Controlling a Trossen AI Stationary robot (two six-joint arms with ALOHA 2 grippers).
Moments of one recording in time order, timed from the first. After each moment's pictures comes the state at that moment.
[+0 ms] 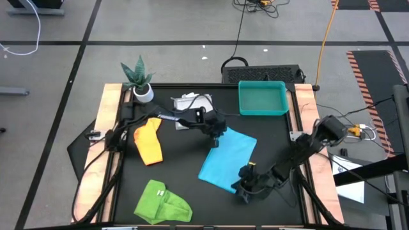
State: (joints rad) left arm 0.17 2.13 1.45 -0.23 0.14 0.19; right arm 0.70 1.70 0.64 0.30 0.45 1.19
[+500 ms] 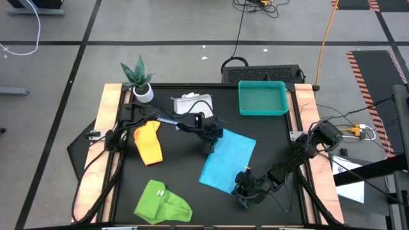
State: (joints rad) left arm 0.11 2.12 1.40 -0.33 0.13 0.14; right arm 0.71 1.79 0.69 0.26 0.26 1.17
